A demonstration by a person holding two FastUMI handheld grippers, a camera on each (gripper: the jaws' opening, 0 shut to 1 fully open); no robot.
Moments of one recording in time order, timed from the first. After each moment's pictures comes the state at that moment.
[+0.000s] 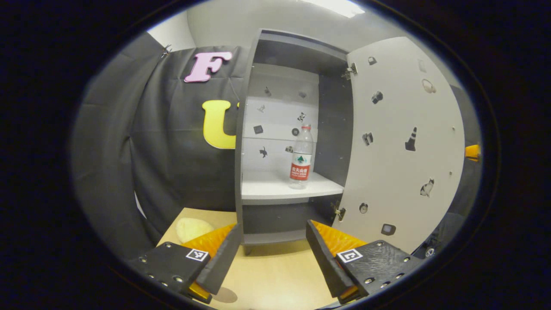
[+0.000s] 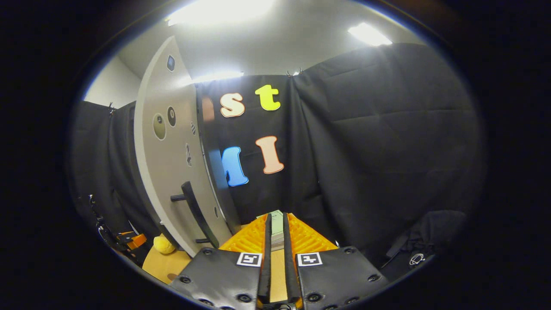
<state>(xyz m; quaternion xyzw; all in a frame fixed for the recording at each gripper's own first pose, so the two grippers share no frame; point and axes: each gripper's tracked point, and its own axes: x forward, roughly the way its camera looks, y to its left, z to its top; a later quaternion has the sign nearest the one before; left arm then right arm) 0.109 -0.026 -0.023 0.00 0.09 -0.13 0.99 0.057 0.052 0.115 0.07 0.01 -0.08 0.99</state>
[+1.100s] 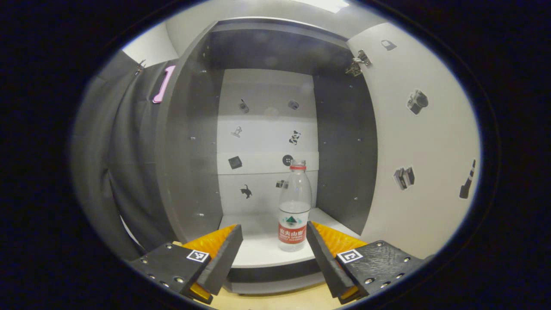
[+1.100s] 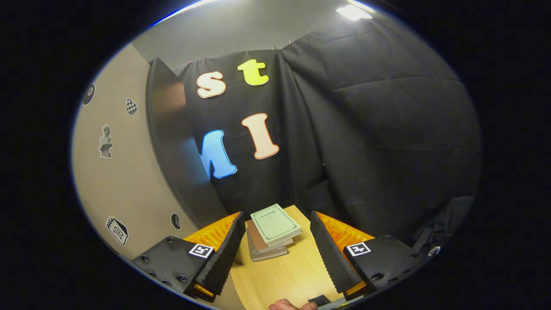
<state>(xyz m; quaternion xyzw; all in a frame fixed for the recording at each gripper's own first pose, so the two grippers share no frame) 0.302 -0.125 0.049 0.03 0.04 -0.13 0.99 0.215 -0.002 0.057 0.11 0.07 -0.06 0.99</state>
